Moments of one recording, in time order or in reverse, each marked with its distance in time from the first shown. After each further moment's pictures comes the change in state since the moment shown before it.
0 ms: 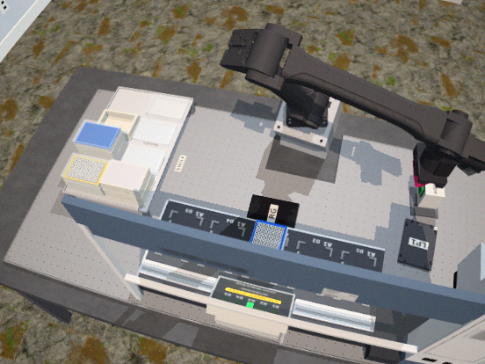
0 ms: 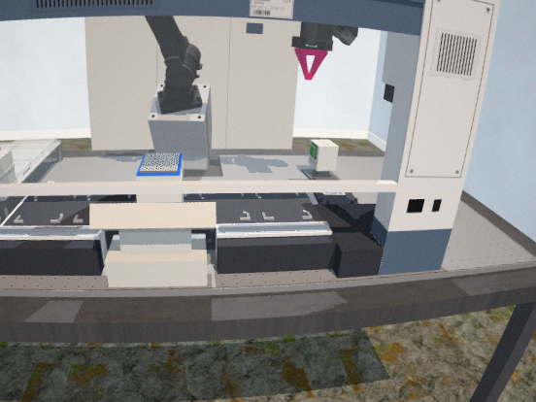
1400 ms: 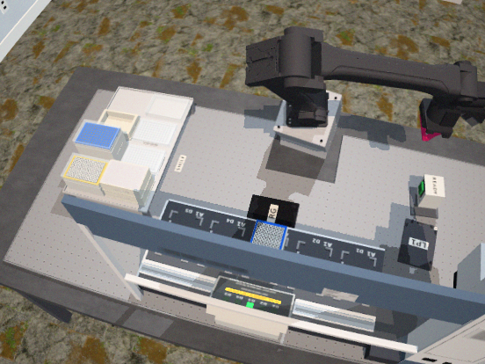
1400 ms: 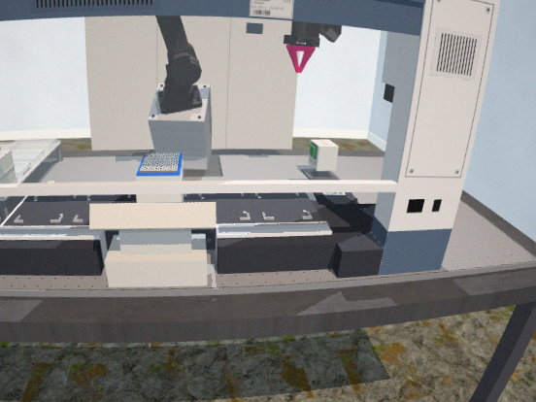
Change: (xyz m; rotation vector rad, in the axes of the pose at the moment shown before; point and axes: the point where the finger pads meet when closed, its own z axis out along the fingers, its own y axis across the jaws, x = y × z) arm -0.027 0.142 -0.001 0.004 -0.001 -0.032
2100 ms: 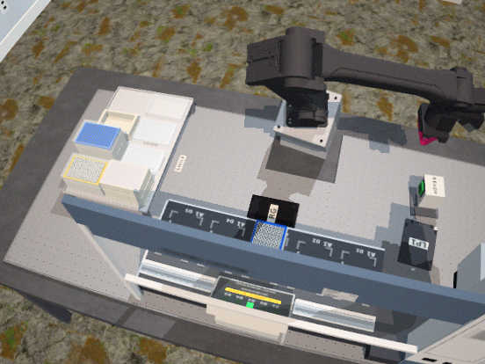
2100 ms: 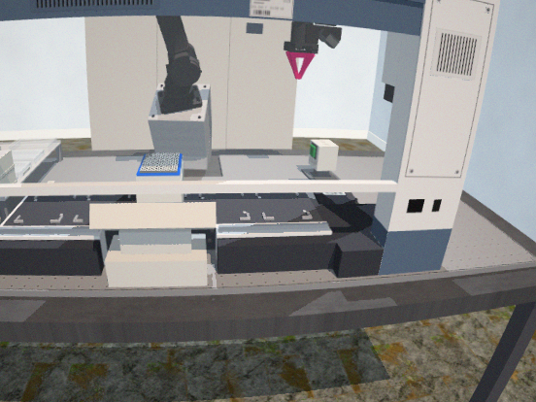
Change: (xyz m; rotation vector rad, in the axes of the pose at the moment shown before) arm -0.001 0.000 0.018 -0.001 -0.011 0.051
